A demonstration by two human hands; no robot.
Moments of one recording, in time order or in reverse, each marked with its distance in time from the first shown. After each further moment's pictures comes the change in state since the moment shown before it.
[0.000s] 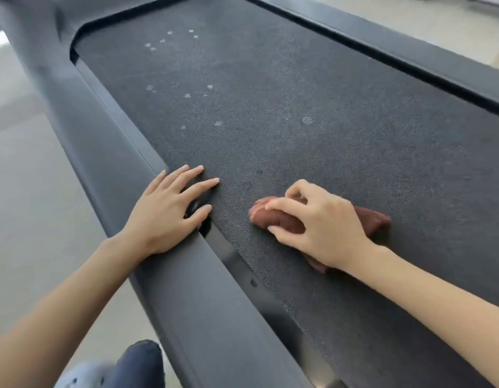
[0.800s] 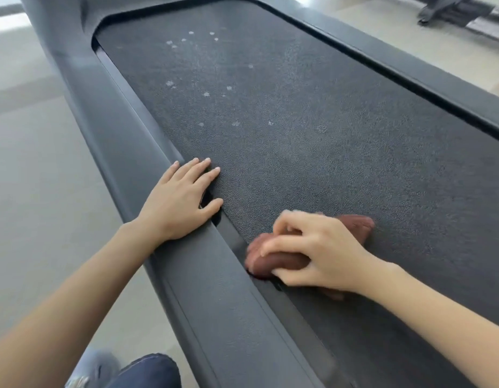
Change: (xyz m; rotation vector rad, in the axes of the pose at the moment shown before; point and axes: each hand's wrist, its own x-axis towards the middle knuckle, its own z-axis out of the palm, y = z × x) left_hand 0.002 -0.004 0.006 0.029 0.081 -0.045; right_hand -0.005 -0.029 -0.013 0.186 -0.209 -0.300
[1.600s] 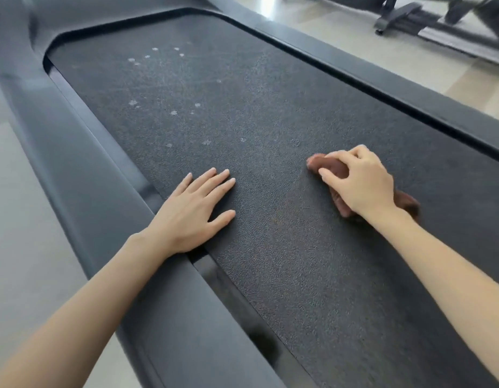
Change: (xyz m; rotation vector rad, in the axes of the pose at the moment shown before) left_hand 0.053 0.026 0.013 -0.086 -0.057 0.217; right_hand 0.006 0.139 -0.037 -0.282 0.390 0.876
